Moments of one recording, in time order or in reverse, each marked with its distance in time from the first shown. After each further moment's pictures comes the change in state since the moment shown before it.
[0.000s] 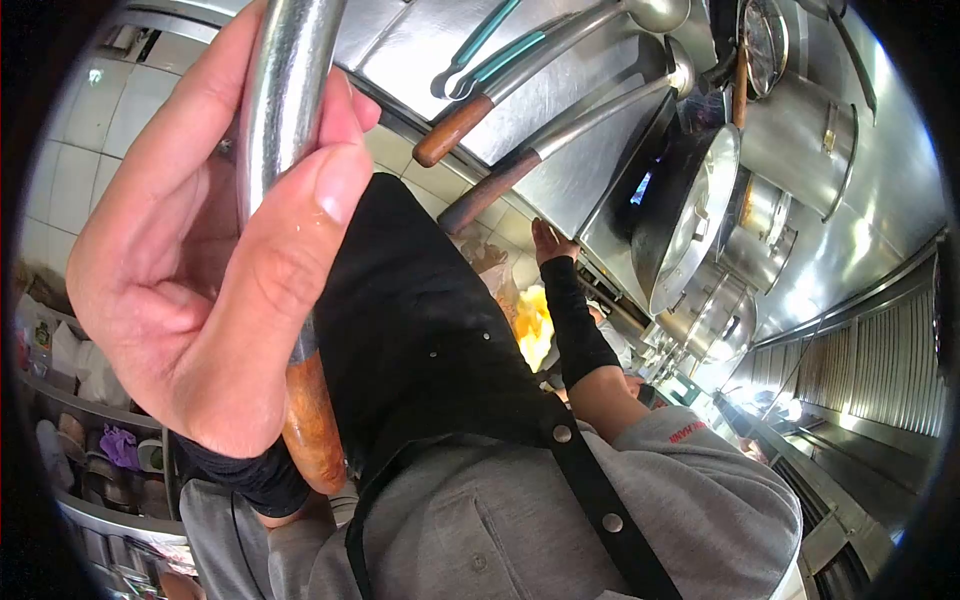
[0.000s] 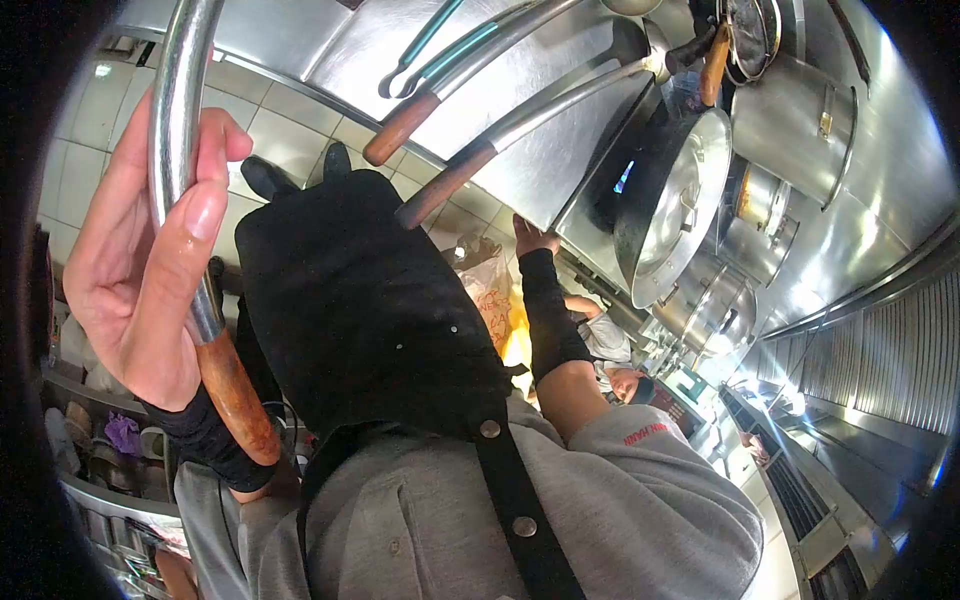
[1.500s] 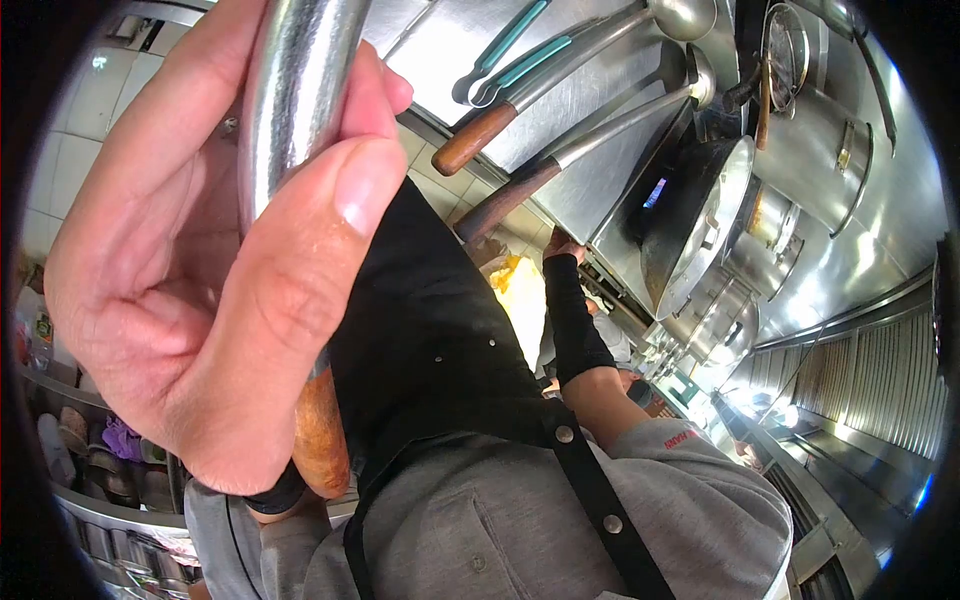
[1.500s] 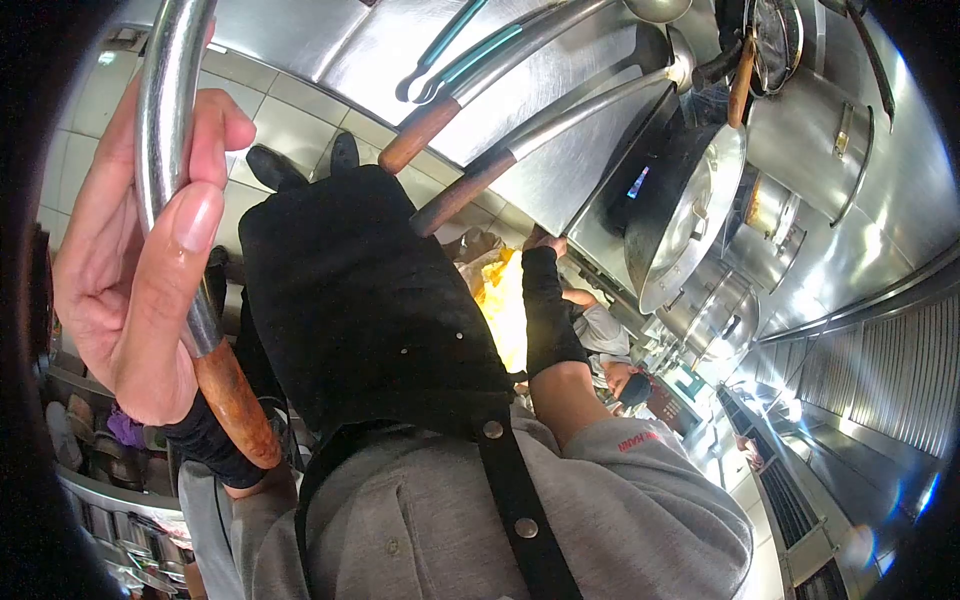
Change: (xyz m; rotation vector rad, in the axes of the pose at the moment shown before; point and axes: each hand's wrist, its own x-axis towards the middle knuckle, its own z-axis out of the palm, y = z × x) left_hand 0.022 -0.022 -0.024 0.128 -0.153 0.149; right_hand 0.007 0.018 0.006 0.009 0.068 -0.398
